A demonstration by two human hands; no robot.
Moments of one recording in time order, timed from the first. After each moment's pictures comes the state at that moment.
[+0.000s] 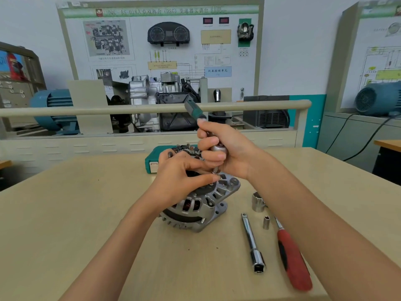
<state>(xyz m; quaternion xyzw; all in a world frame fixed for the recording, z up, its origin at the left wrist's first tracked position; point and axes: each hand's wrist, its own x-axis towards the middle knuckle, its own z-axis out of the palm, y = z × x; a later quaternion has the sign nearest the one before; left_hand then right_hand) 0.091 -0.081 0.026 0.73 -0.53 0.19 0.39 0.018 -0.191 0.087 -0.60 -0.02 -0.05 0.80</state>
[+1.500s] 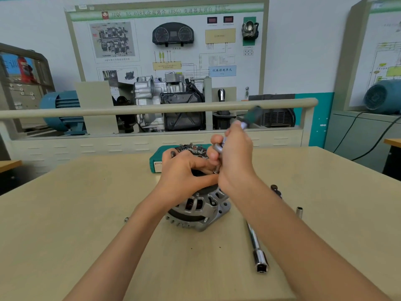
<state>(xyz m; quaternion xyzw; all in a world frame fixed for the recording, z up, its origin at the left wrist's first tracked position) 0.087 -0.085 0.026 0.73 -0.52 0.23 0.38 0.022 -0.167 0.071 -0.42 0.07 -0.32 0.84</state>
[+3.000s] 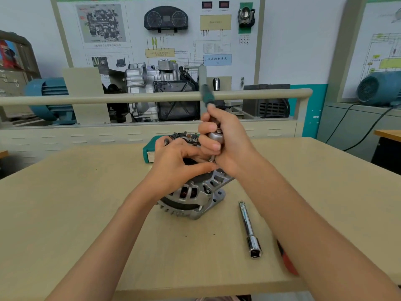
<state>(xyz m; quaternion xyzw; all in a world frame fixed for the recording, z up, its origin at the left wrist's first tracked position) 0.092 -0.082 0.024 0.73 -0.52 0.22 0.39 0.019 -0.180 0.072 -0.48 -0.04 -0.16 0.86</state>
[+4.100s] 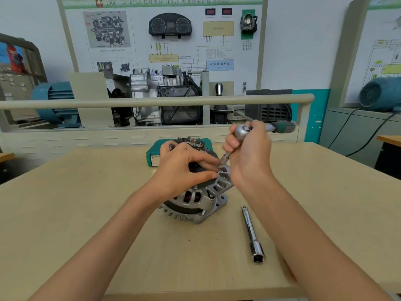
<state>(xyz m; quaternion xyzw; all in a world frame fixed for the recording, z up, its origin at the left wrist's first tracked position) 0.090 -0.078 0.029 0.75 -0.53 0.20 0.34 0.015 -0.185 0.062 -0.35 0.03 -0.42 0.84</state>
